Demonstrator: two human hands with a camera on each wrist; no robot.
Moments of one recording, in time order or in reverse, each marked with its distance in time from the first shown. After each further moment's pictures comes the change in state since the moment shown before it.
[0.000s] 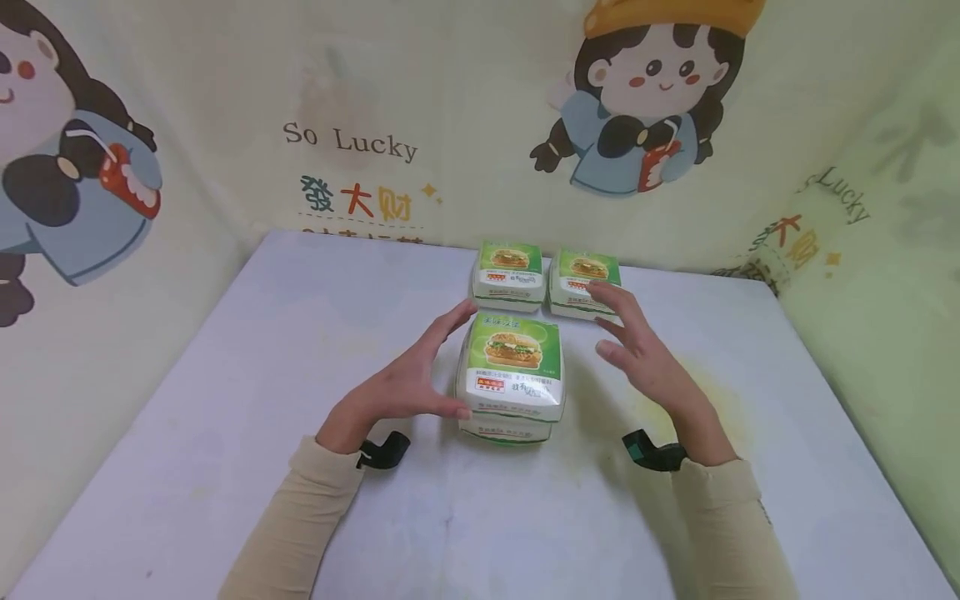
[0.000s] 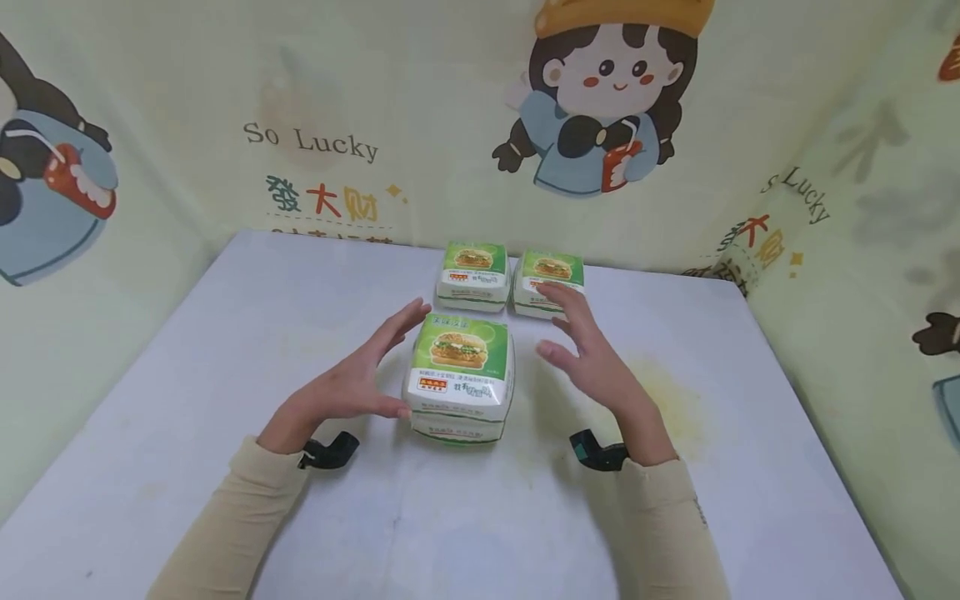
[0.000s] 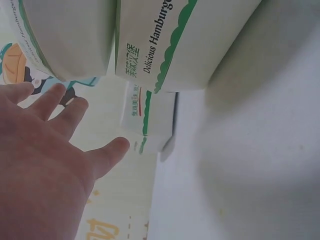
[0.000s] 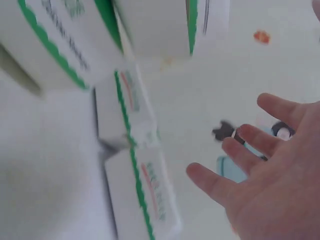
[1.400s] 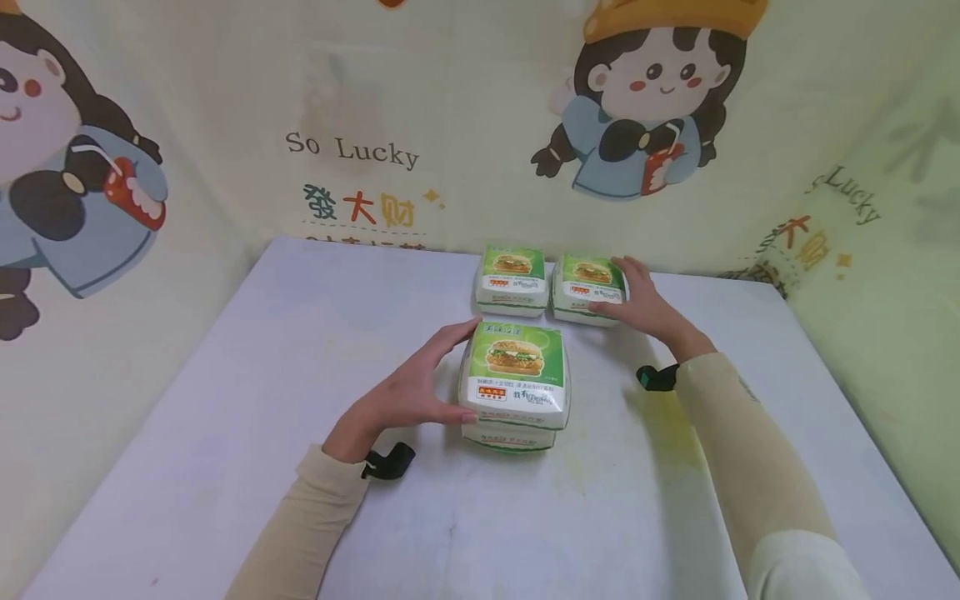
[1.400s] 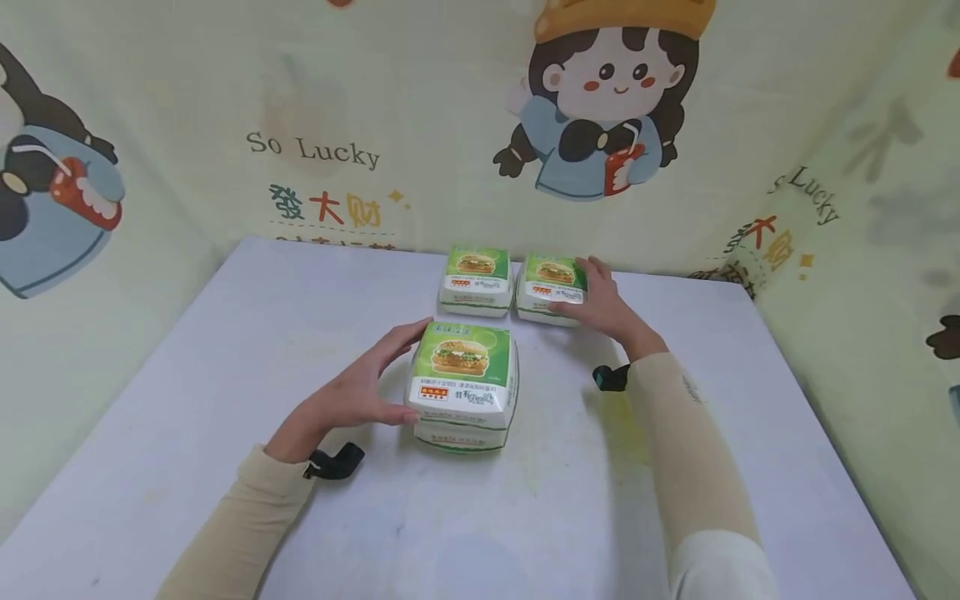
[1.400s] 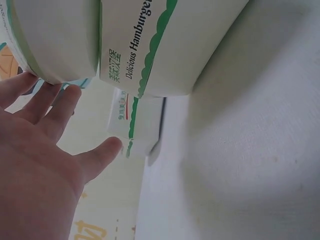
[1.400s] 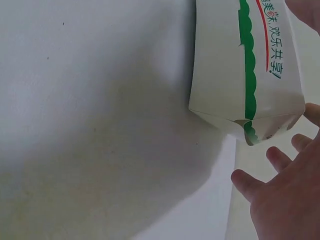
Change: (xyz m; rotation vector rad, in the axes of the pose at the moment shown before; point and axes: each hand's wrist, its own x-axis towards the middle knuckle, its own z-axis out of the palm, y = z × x) left_hand 0.001 -0.002 0.004 0.061 0.007 -0.001; right_hand 0.079 0.096 -0.052 -0.382 -0.055 0.500
